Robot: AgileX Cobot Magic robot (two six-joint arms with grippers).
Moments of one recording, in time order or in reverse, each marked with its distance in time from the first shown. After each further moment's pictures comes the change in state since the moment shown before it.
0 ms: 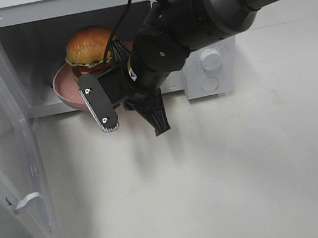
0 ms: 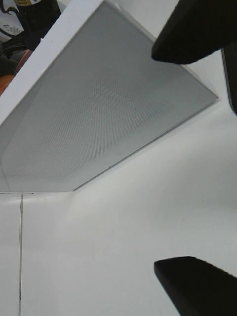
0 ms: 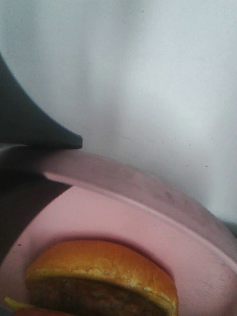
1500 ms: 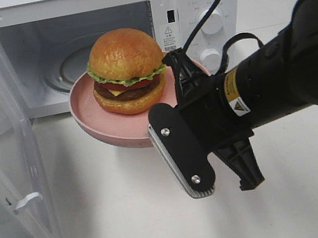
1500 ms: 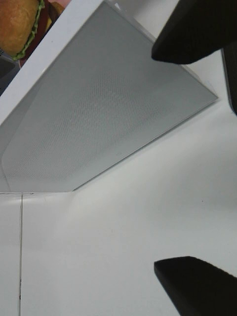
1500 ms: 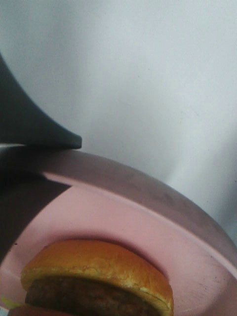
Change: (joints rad) left arm 0.000 0.000 0.000 0.000 0.000 0.000; right arm 0.098 -0.577 0.617 0.029 -0.101 0.028
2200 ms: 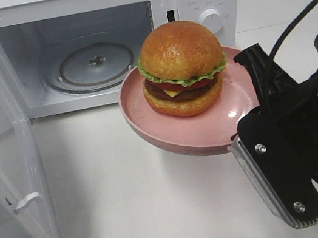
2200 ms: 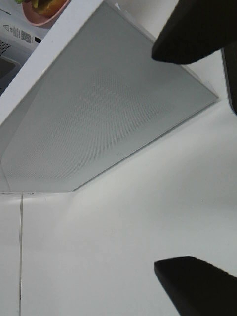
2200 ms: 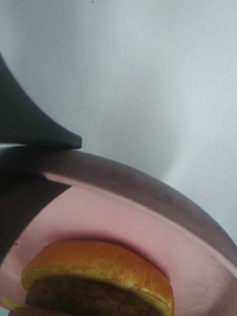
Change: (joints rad) left arm 0.000 0.000 0.000 0.000 0.000 0.000; right arm 0.000 -0.342 0.201 -0.045 0.174 0.044
